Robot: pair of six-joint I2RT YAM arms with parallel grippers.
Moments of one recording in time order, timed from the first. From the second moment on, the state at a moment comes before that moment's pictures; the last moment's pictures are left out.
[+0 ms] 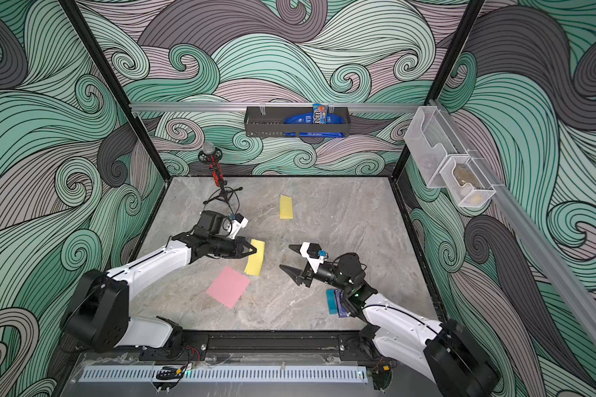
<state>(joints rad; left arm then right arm) -0.41 1.49 0.86 -0.37 0.63 -0.34 0.65 1.04 0.25 0.78 -0.46 -0.02</state>
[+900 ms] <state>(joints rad) -0.49 1.82 1.00 -0.47 0.53 -0.23 0.78 1.80 0.45 0.96 -0.32 -0.15</state>
